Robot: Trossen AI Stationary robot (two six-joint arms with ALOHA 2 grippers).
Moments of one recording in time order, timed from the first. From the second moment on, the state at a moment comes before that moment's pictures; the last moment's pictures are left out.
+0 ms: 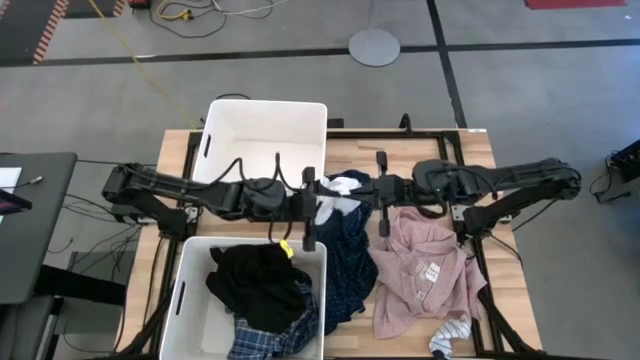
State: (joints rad) left arm -0.17 1.51 1.34 0.07 -0.26 0.28; right arm 0.14 1.20 1.19 -0.17 0.19 -0.16
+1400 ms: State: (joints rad) left arm -0.11 1.52 1.34 0.04 -0.19 0.37; right arm 0.21 1.18 1.19 -0.21 0.24 -0.19
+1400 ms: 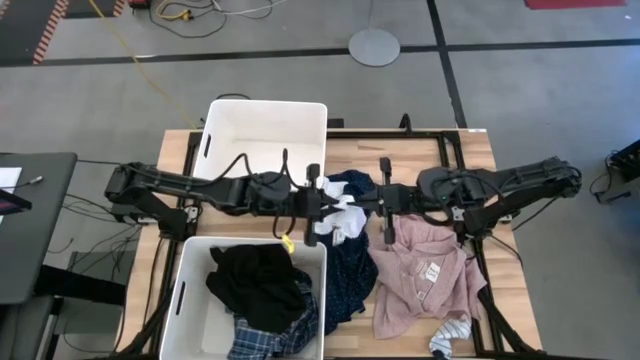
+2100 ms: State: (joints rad) left arm -0.10 1.52 1.66 -0.41 -0.51 0.60; right arm 0.22 1.18 1.19 -0.43 0.40 -0.04
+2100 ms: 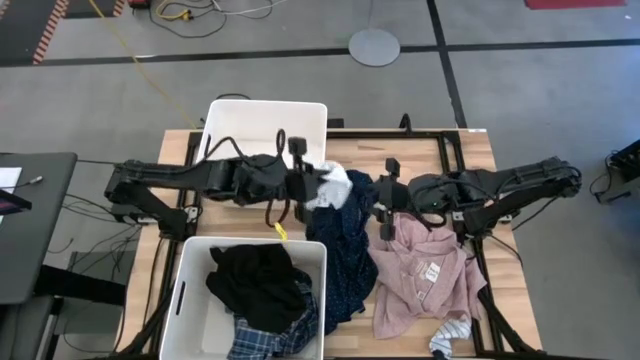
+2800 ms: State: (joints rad) left arm 0.32 1.41 1.76 -0.95 -0.47 0.39; right arm 0.53 1.18 1.19 -0.84 0.61 0.37
